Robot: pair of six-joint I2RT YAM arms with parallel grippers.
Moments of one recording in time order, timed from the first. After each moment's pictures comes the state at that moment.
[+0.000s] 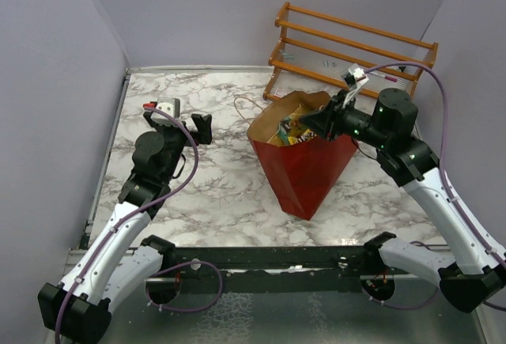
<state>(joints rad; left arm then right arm) -0.40 0.80 0.73 0.07 -0.16 -0.19 0.48 1.04 1.20 -0.31 -0.50 0.25</state>
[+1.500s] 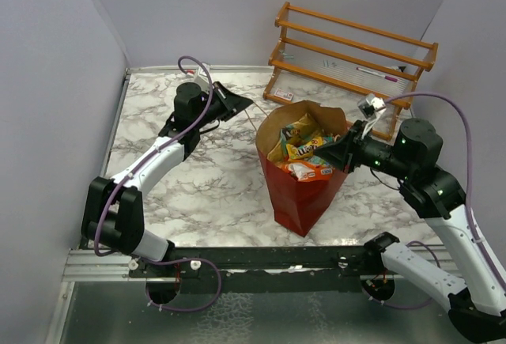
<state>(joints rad) -0.35 1.46 1.01 0.30 0.40 -0.98 0.48 0.80 1.09 -0.49 -0.55 0.30</state>
